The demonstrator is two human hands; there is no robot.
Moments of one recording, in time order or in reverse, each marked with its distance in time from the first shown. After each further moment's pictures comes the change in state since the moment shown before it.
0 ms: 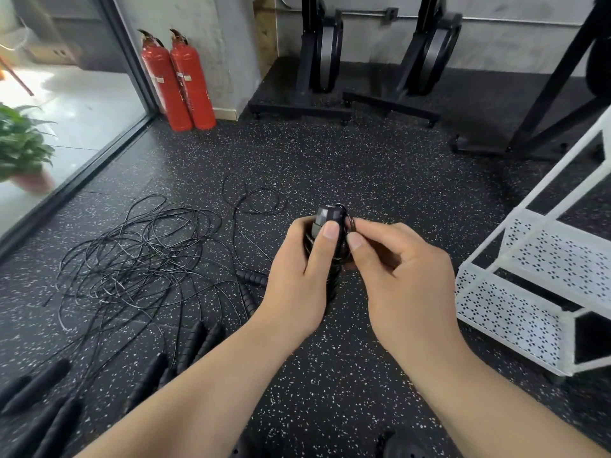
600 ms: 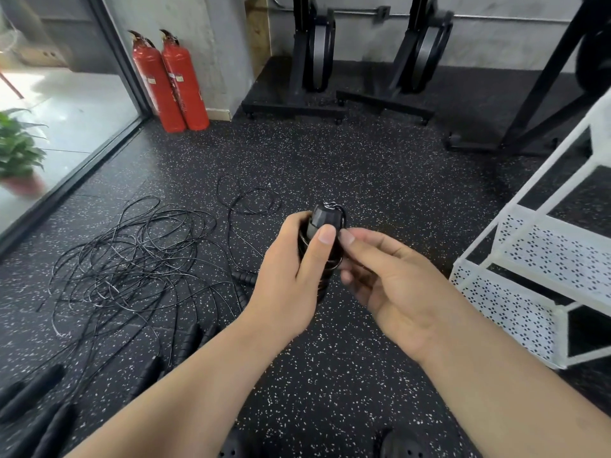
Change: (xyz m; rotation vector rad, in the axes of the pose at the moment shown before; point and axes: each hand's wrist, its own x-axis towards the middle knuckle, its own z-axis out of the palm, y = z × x) left_hand 0.000 0.002 -0.006 0.149 -0.053 0.083; right_hand 0.015 0.001 -0.007 0.859 -0.219 0.724
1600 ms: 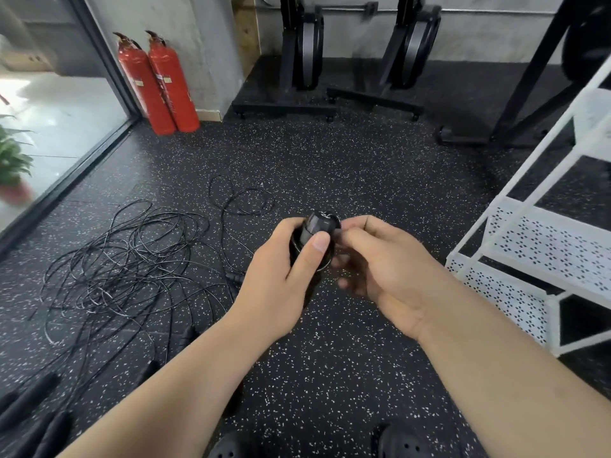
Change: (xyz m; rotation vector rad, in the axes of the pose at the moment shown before) left_hand 0.001 -0.003 -0.005 0.142 -0.105 -0.042; right_hand 0.015 -0.012 -0.009 -0.262 -0.038 -0.004
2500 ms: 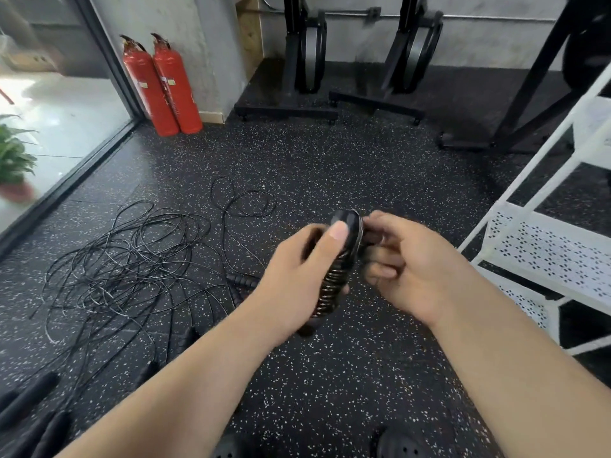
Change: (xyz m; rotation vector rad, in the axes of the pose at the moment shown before) left_hand 0.003 0.017 0.011 -0.407 -0.135 -0.184; right_hand 0.001 -0.016 -0.014 0.317 0.006 0.053
